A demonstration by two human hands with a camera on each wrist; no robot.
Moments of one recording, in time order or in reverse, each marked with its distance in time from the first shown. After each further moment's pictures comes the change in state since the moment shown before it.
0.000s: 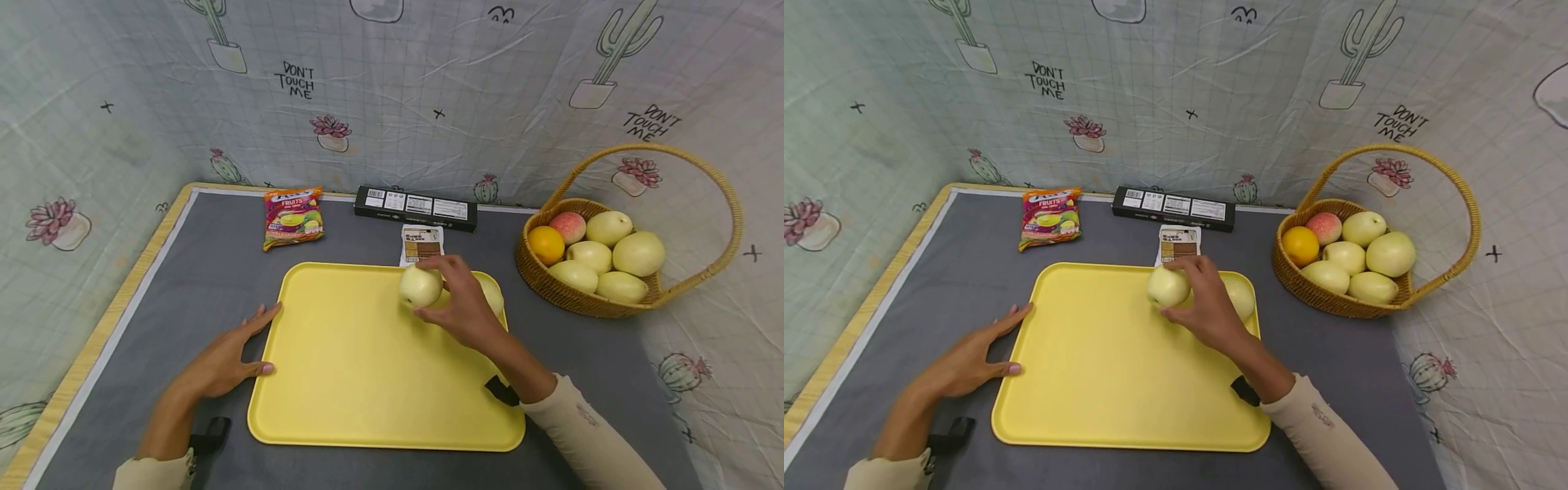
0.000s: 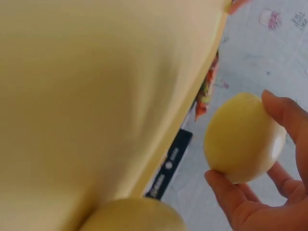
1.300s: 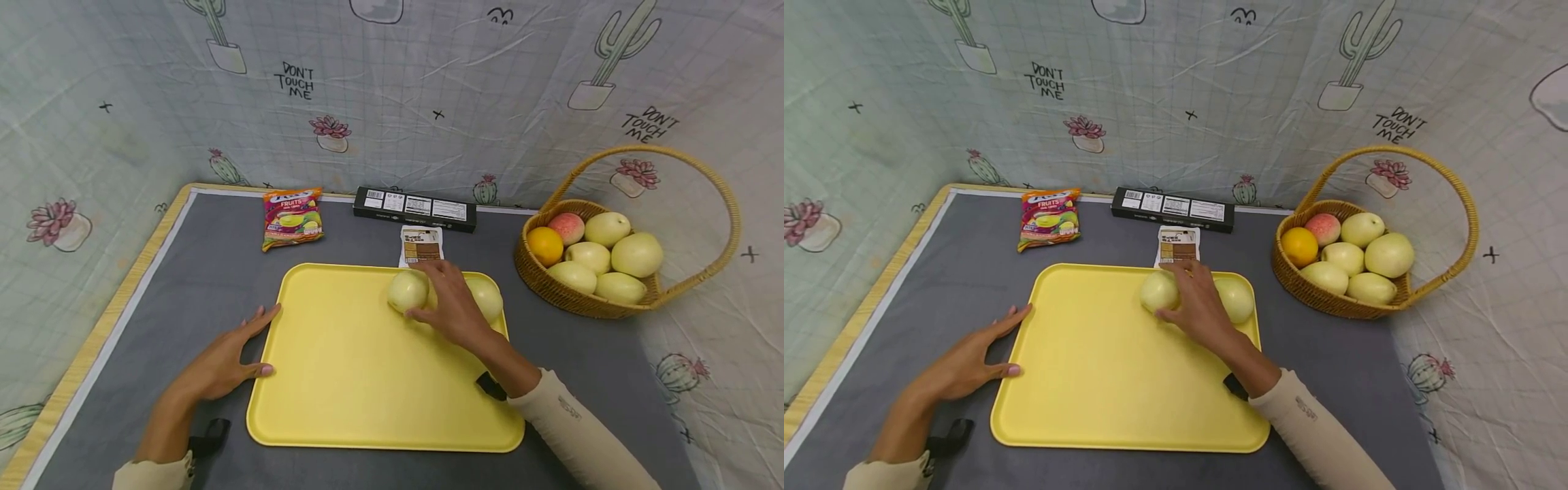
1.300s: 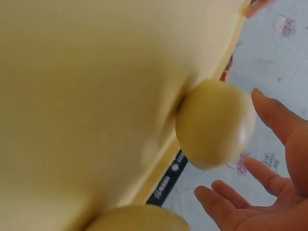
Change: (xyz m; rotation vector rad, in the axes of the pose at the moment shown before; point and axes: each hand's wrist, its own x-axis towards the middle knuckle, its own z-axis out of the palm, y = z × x) left_hand -0.001 -0.001 0.000 -0.008 0.006 0.016; right_hand 0.007 0.007 0.018 -0.197 -0.053 0.051
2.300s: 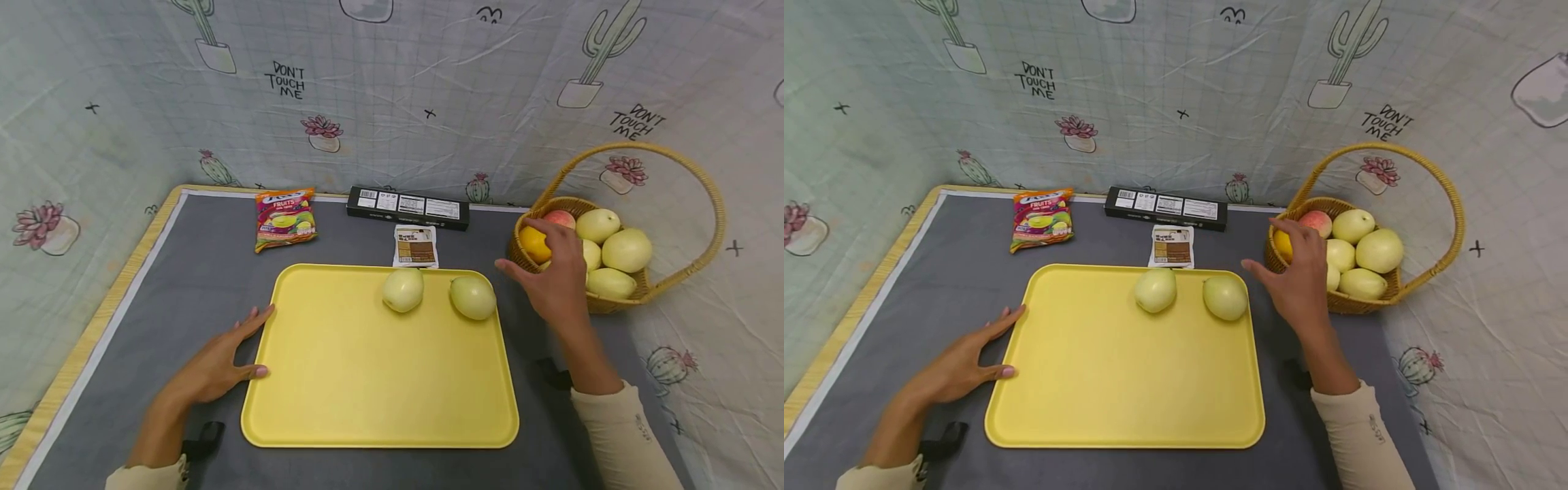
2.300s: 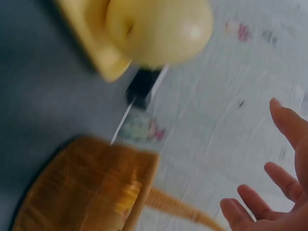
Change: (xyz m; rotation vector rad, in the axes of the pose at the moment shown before) left_hand 0.000 -0.001 0.000 -0.006 -0.014 0.001; right_hand -0.027 0.061 -0.116 -0.067 0.542 0.042
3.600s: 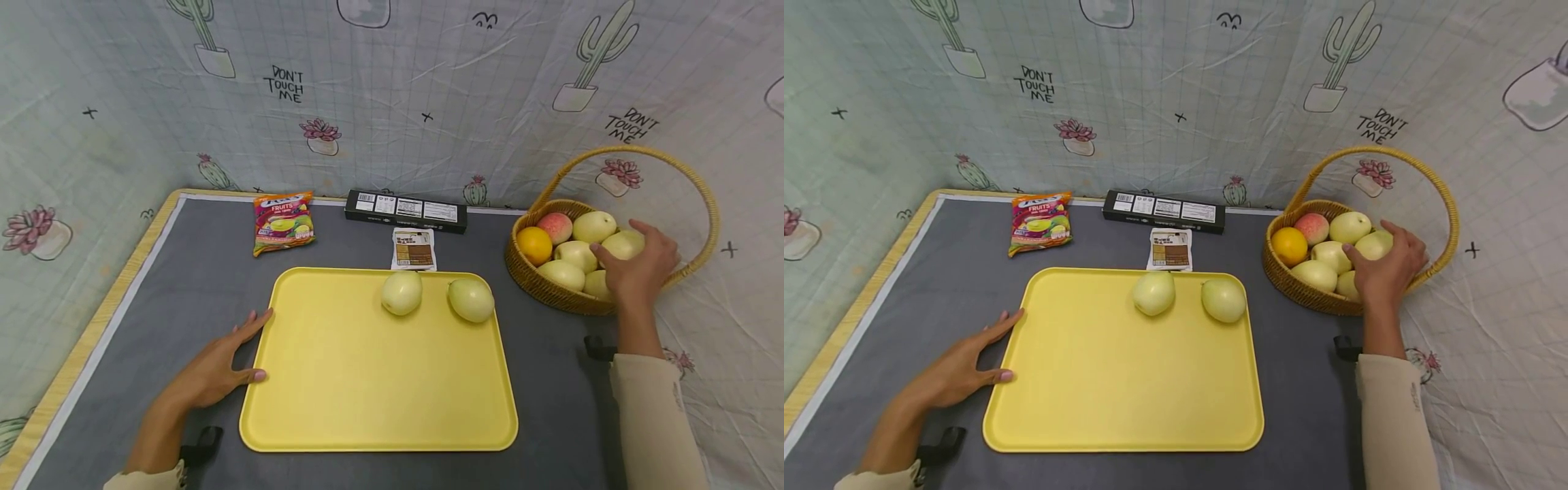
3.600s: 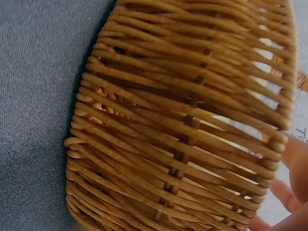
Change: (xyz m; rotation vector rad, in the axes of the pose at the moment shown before) left_hand 0.001 -0.002 0.000 0.006 -0.004 -0.015; right_hand 0.030 0.136 -0.062 -0.159 0.196 0.574
